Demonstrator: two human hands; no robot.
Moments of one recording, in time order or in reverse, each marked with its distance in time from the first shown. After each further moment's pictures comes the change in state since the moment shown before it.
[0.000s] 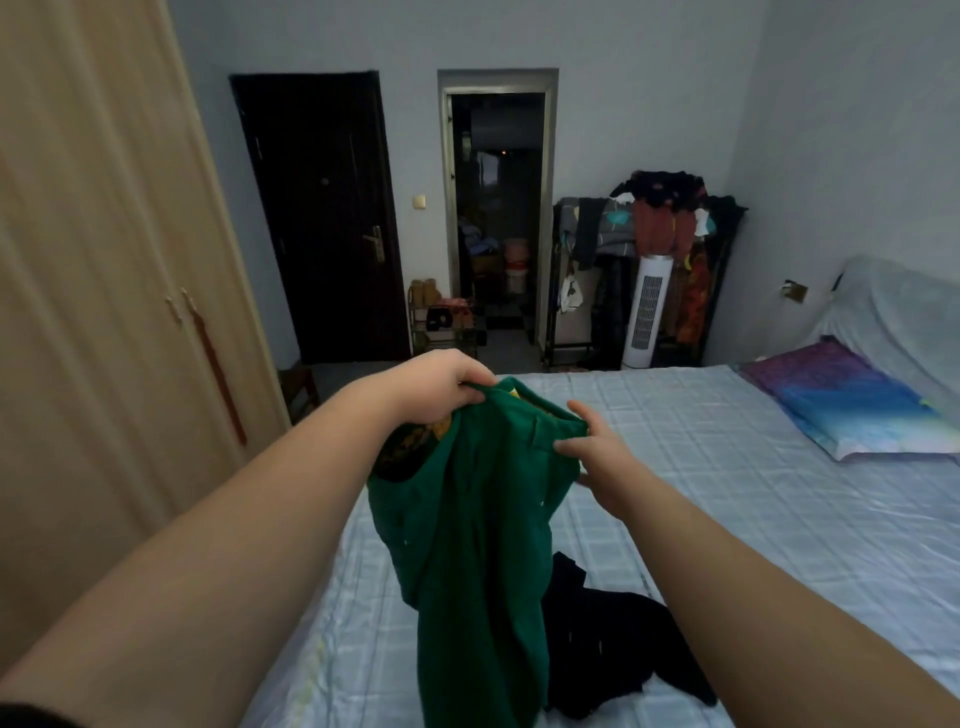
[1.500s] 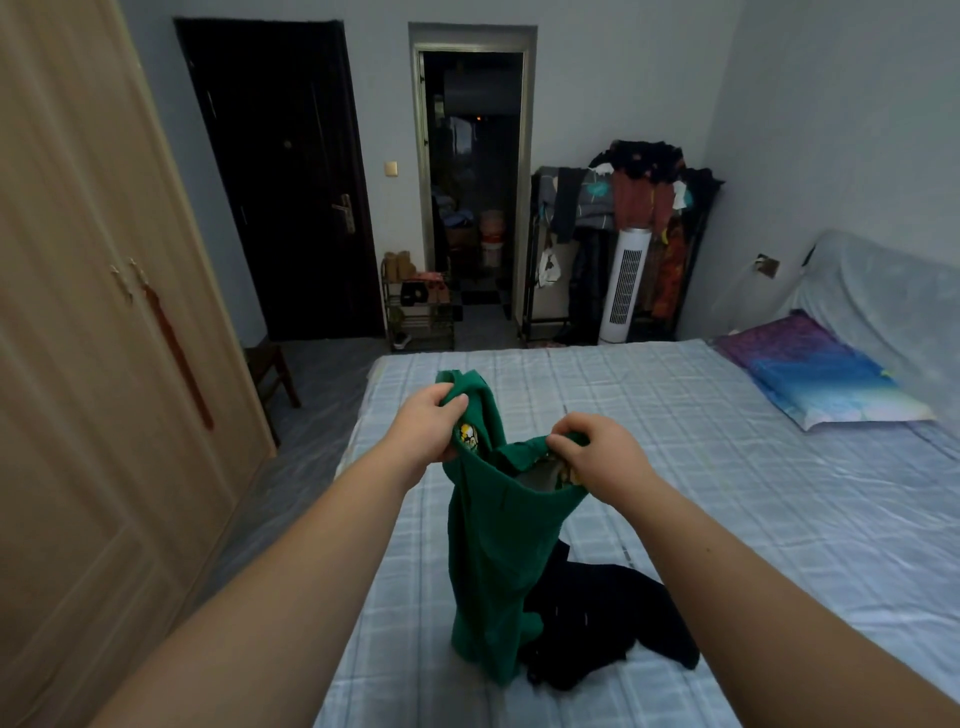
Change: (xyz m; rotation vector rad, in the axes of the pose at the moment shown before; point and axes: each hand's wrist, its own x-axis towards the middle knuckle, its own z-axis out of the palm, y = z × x) left_hand 0.015 -0.037 0.097 -0.979 0.334 -0.451; right_hand -0.012 0.011 0.000 -0.844 0.197 -0.222
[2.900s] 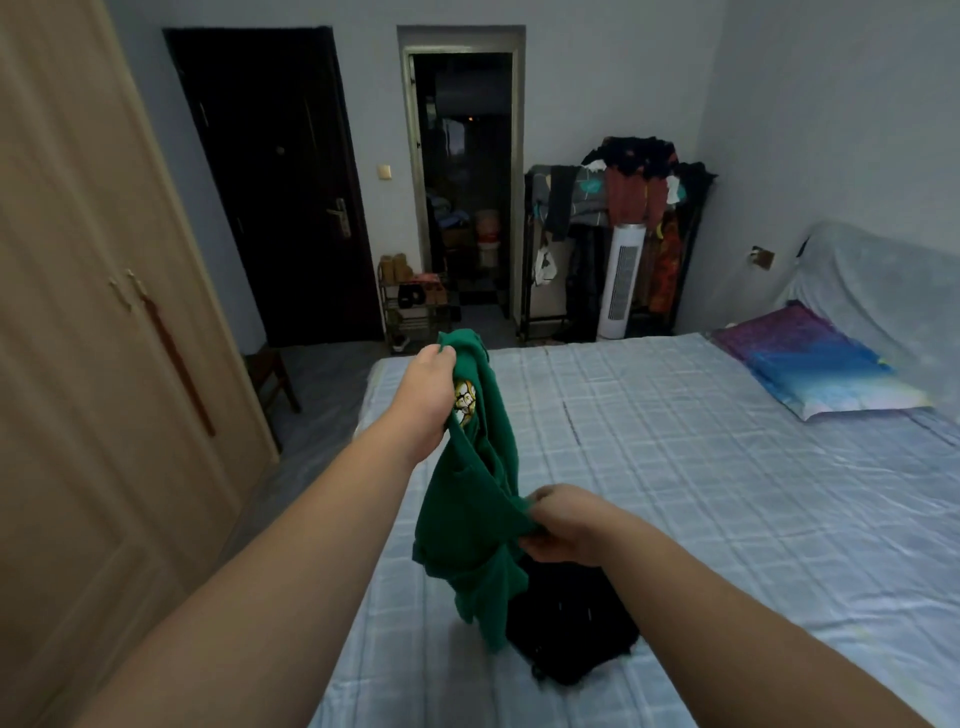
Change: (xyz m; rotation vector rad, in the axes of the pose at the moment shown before) left_hand 0.002 0.040 0.011 -0.296 0.086 0.063; right_hand -0.033 0.004 0.052 0.548 -0.493 0.563
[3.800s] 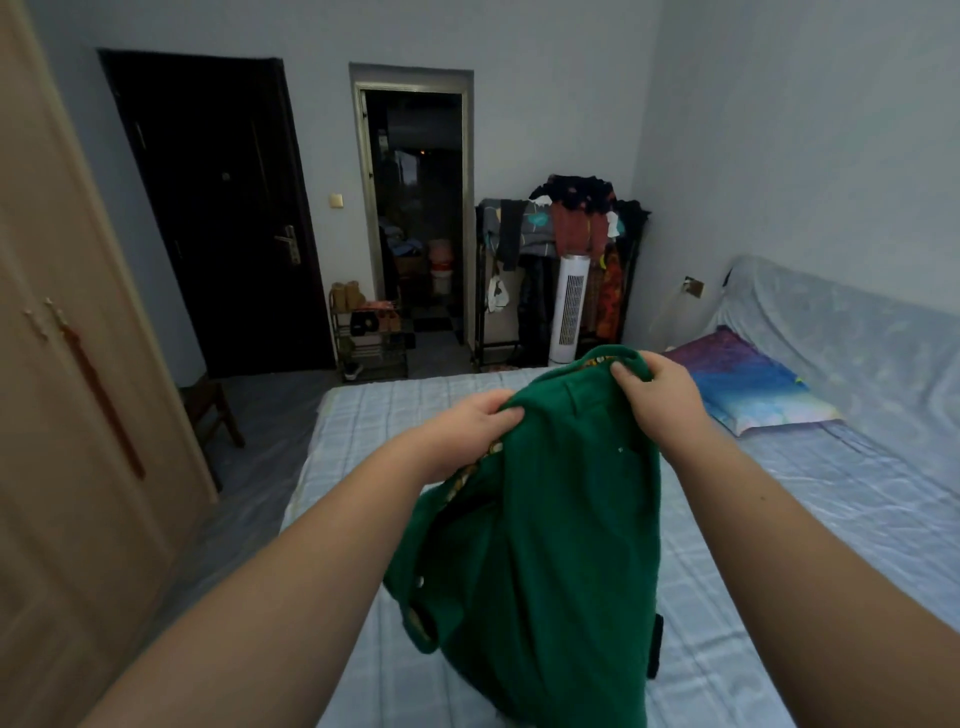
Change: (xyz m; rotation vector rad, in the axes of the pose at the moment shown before) left_hand -0.013 -0.006 0.057 0.395 -0.646 0.085; right_hand -0.072 -0.082 -0.138 -0.206 0.827 -0.701
